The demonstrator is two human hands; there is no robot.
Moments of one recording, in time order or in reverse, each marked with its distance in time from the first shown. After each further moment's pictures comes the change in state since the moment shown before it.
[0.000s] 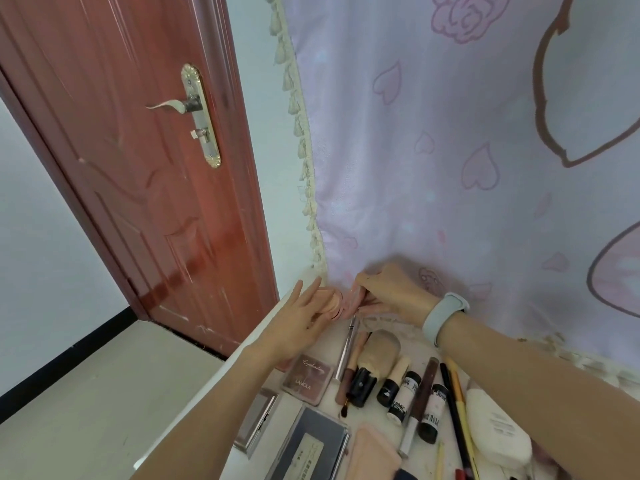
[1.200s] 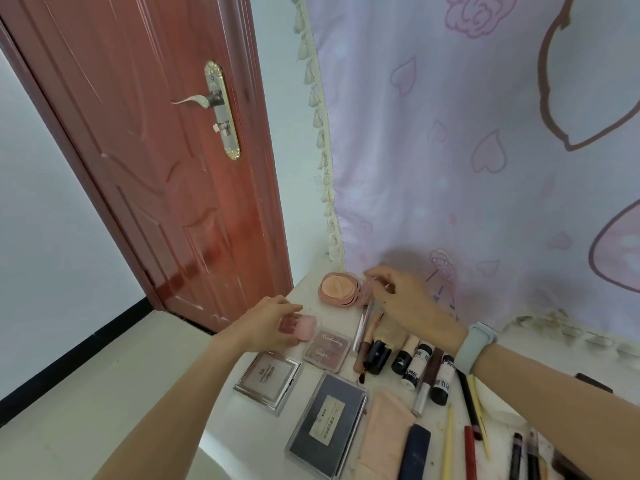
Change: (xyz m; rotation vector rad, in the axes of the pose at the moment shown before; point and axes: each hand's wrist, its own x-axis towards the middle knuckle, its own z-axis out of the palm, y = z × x) left_hand -0.057 -0.049 -0.039 0.130 -0.210 -0.143; right_hand -0.042 0.036 0.017 -0.420 0.226 -0.481
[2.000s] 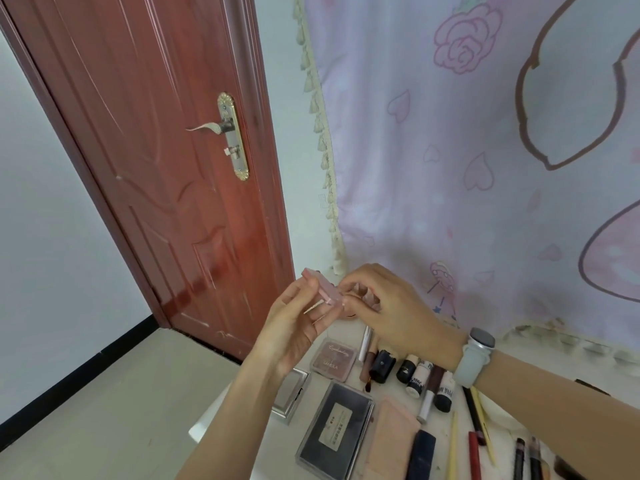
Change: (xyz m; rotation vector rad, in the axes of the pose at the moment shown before) left_hand -0.048 0.102 -0.030 -1.823 0.227 0.119; right_hand -0.024 -0.059 -0.013 -0.122 0.074 -0.548
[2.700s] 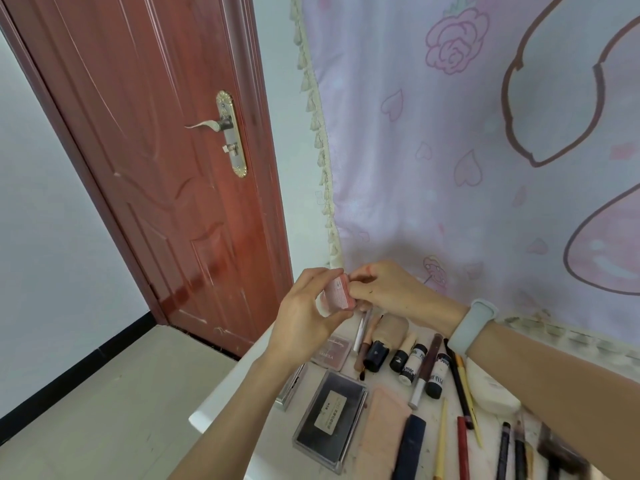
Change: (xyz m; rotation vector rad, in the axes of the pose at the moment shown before) left_hand -0.005 -0.013 0.012 1.291 0.052 0.652; right_hand 0.019 -0.007 -0.016 0.428 -0.318 0.604
